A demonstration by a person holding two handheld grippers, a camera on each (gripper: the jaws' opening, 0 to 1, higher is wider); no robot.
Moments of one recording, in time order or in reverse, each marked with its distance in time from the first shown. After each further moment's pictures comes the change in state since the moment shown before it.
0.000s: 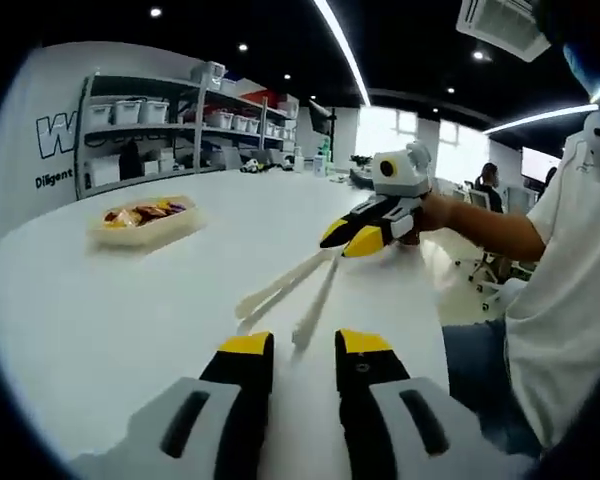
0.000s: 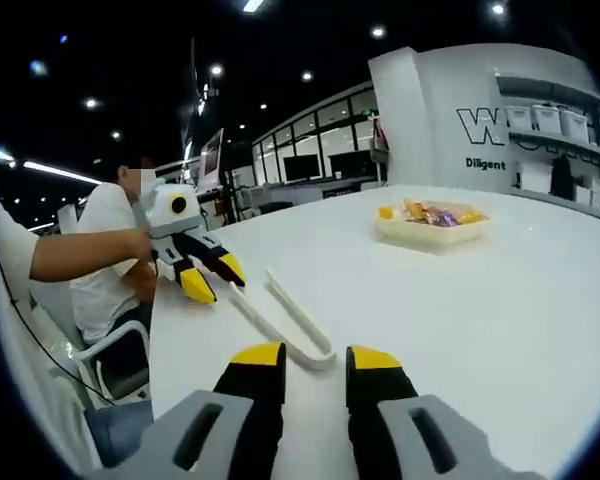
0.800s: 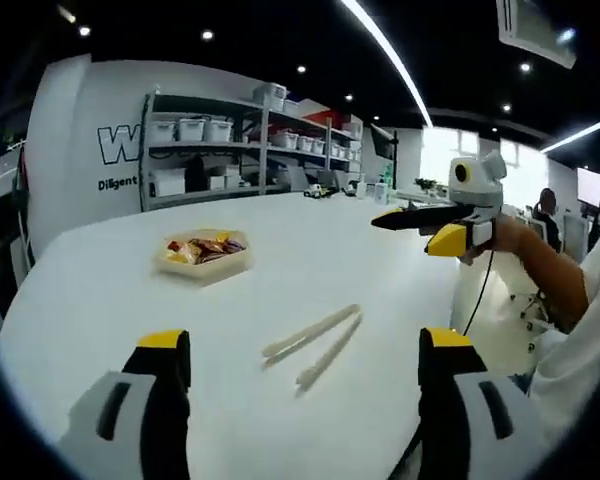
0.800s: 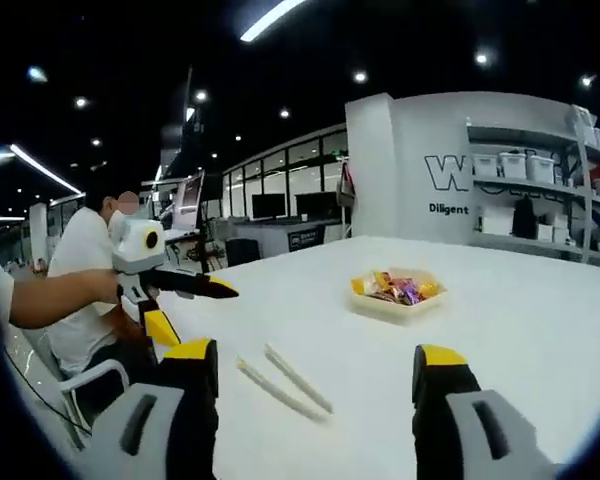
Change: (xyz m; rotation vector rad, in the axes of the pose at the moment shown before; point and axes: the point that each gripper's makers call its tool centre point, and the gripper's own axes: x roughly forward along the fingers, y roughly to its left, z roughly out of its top) left arm -0.029 0.002 0.055 -0.084 -0.058 0.333; right arm -0.043 0.027 0.095 -0.018 -0.137 -0.126
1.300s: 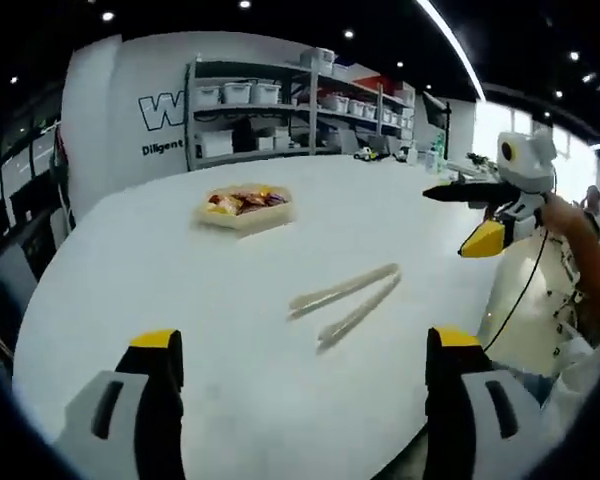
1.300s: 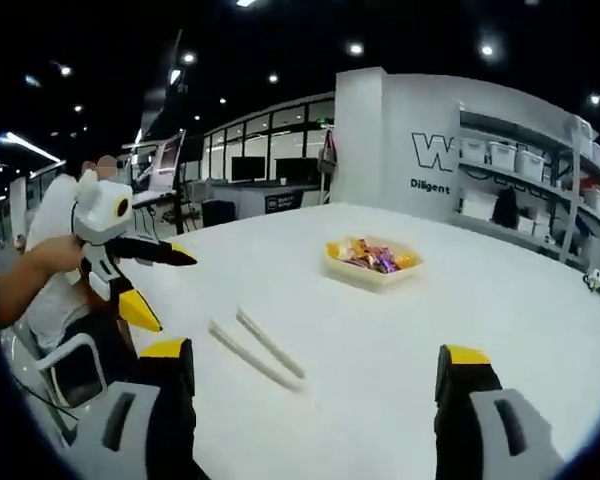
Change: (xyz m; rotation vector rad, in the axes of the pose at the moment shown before) left arm -0.004 0.017 -0.052 0.009 0.214 0.234; right arm -0.003 -0.030 -0.060 -0.082 0.185 -0.182
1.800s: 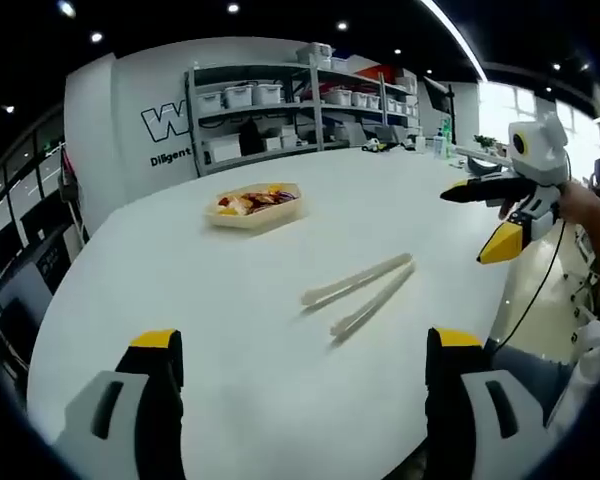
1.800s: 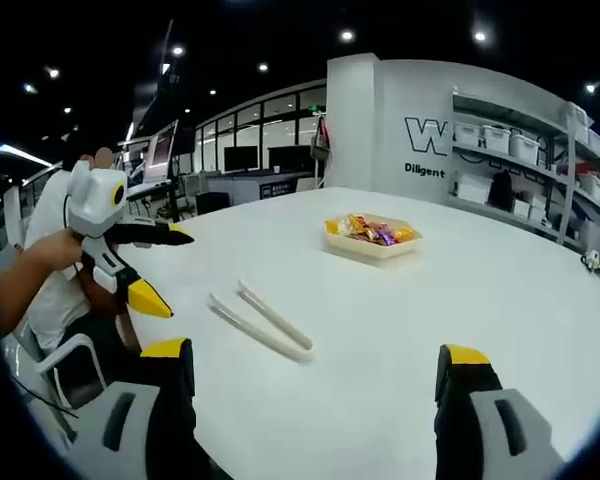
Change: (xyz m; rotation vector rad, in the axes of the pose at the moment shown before) left arm -0.002 -0.001 0.005 0.009 -0.034 0.030; right arm -0.009 0.007 -0.014 0.049 0.015 -0.013
